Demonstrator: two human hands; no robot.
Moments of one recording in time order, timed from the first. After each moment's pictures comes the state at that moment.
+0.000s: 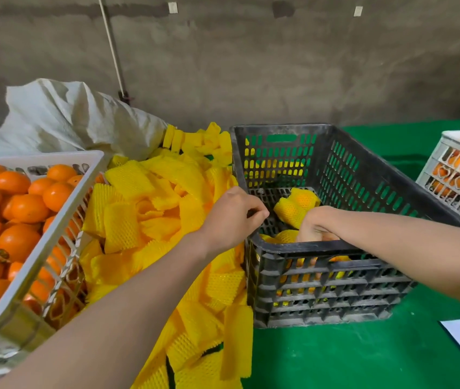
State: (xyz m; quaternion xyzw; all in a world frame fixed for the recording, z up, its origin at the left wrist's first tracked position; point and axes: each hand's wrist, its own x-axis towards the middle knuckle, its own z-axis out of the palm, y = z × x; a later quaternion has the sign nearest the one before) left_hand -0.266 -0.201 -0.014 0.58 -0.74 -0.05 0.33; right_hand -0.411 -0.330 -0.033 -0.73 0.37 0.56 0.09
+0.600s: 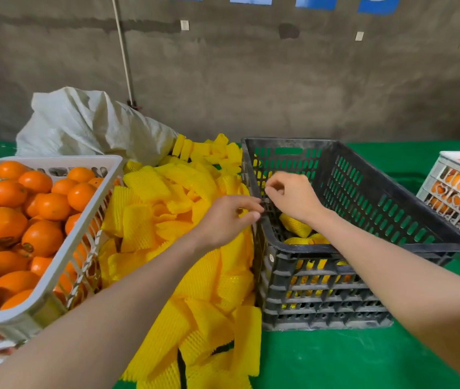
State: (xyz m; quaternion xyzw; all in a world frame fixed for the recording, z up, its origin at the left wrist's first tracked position) left_hand -0.236 -0.174 0.000 0.57 -0.70 -0.17 0.39; right_hand -0.379 -0.286 0.009 -0.86 0.41 -0.30 0.09
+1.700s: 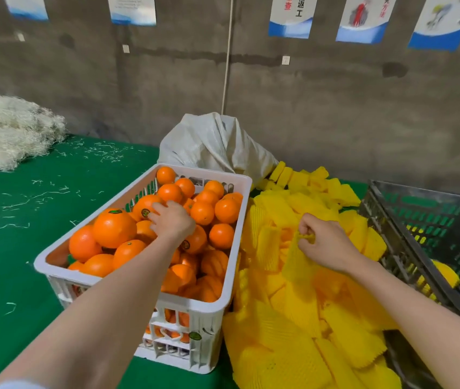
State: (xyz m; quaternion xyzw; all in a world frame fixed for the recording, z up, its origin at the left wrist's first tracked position) left_hand 0.087 -0.062 -0.020 0.94 -0.19 -0.07 0.28; right_hand -0.184 -0.167 0.016 -0.93 0.29 -0.18 0.11
